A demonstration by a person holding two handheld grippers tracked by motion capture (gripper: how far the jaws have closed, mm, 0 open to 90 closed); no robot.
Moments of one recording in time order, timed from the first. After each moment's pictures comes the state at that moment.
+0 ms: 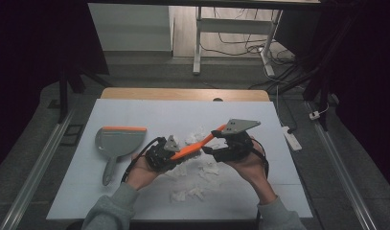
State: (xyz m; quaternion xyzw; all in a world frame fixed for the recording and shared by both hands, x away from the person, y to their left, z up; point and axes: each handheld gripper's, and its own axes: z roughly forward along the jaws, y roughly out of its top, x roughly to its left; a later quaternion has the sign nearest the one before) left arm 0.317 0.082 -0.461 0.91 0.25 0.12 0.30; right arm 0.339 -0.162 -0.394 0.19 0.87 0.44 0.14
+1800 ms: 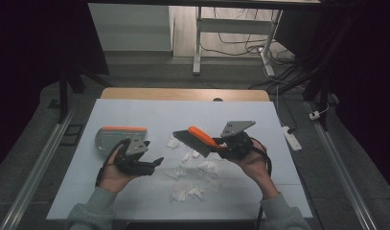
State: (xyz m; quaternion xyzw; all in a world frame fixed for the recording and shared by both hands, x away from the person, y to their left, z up) left arm 0.281 0.160 -0.450 0.84 0.34 0.21 0.37; right arm 0.357 -0.173 -0.413 0.17 0.89 0.40 0.14
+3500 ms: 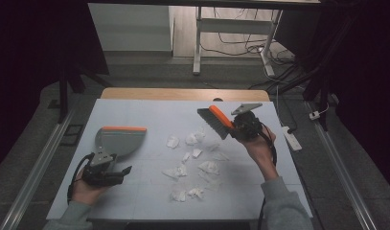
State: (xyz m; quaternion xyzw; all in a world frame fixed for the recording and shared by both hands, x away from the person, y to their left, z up) left arm 0.257 0.244 -0.505 0.79 0.44 0.20 0.36; right arm 0.419 -0.196 -0.410 0.31 0.87 0.31 0.20
